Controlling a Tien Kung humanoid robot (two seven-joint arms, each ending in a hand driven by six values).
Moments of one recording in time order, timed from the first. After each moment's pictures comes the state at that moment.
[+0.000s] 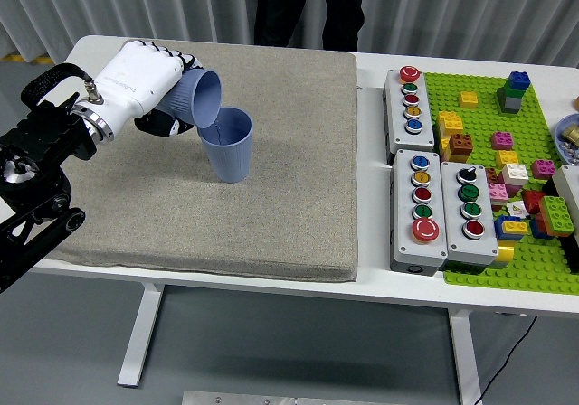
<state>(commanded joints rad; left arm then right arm) -0.55 0.58 -0.93 -1.51 2.27 -0.05 0.21 0.18 -0.07 1.01 0.18 -0.50 0.06 -0.21</state>
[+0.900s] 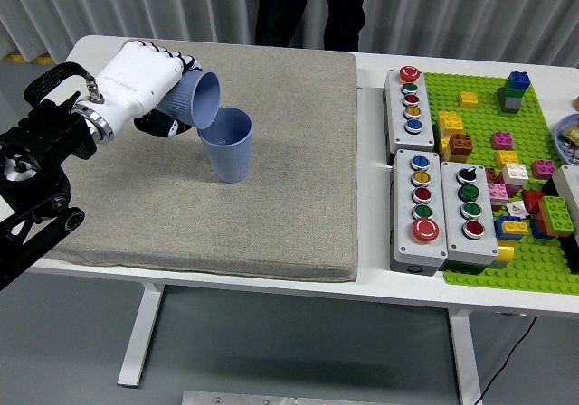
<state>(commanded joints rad) -0.57 0.59 -0.90 -1.52 2.27 -0.07 0.23 0.18 -0.07 1.01 0.18 -0.51 0.06 -0.21</state>
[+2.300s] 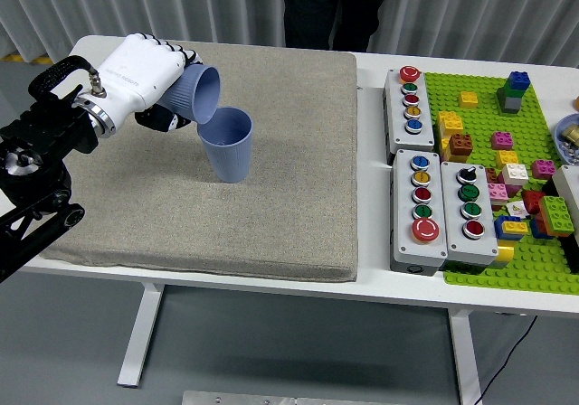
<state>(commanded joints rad) -0.61 0.61 -0.86 -1.53 2.27 -0.07 0.26 0.18 -0.07 1.01 0.18 -0.50 0.06 -0.21</state>
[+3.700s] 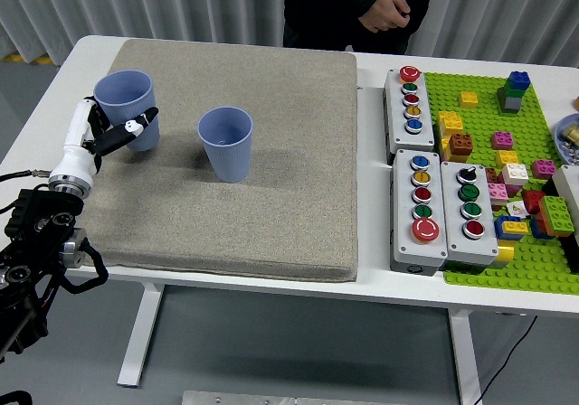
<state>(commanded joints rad) -0.35 0.21 -1.31 -0.98 1.01 0.11 -0.27 0.17 -0.06 1.01 0.18 -0.54 0.07 -0.22</state>
